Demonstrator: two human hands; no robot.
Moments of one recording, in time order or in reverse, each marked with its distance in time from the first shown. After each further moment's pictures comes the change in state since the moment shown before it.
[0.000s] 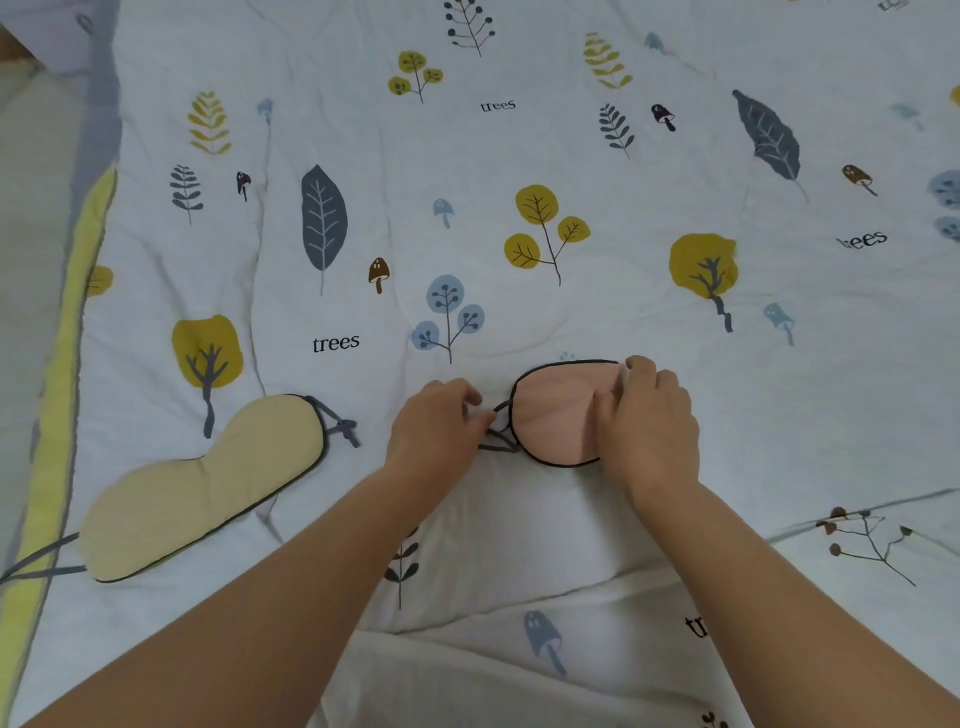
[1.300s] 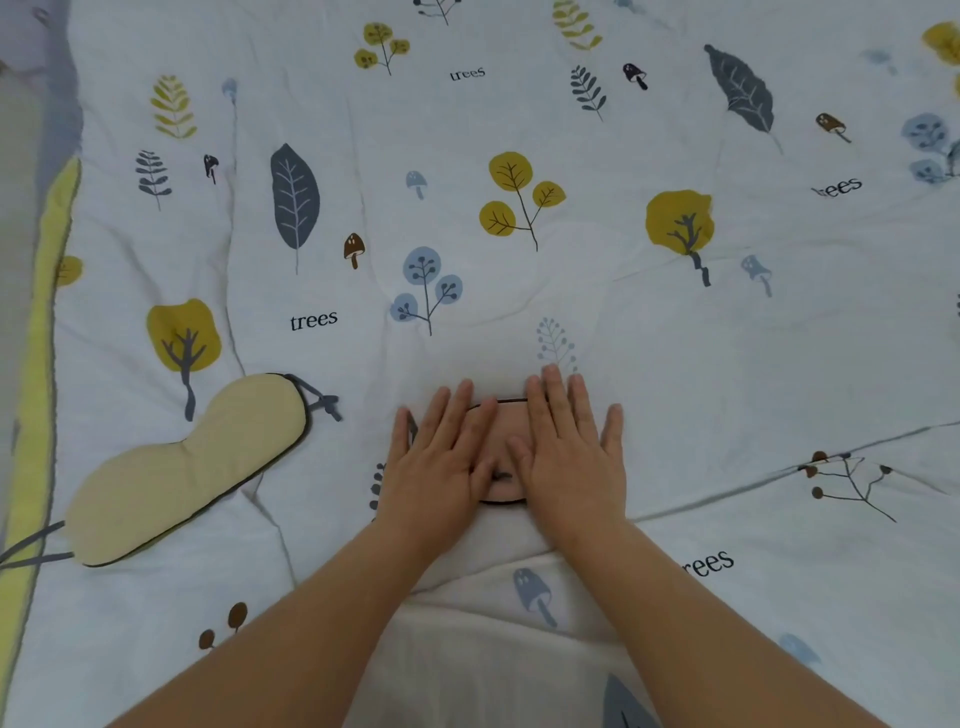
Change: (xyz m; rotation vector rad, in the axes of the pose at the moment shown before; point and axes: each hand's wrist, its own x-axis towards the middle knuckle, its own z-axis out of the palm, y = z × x) left_hand -0.045 -0.041 0.048 0.493 -0.115 0.314; right_hand -0.052 0.015 0.064 -0.213 -0.160 -0.300
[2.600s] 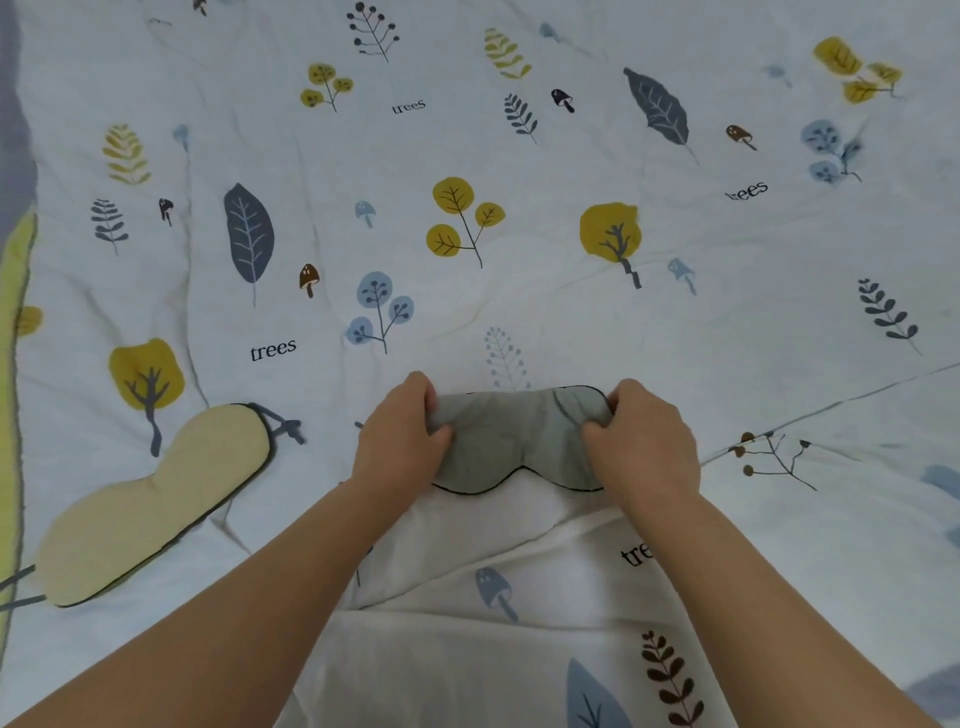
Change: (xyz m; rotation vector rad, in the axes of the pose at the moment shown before) left_hand 0.024 0.025 -0.056 -0.463 0.153 -0.182; right_hand -0.022 0.049 -0.091 0.374 0.115 0.457
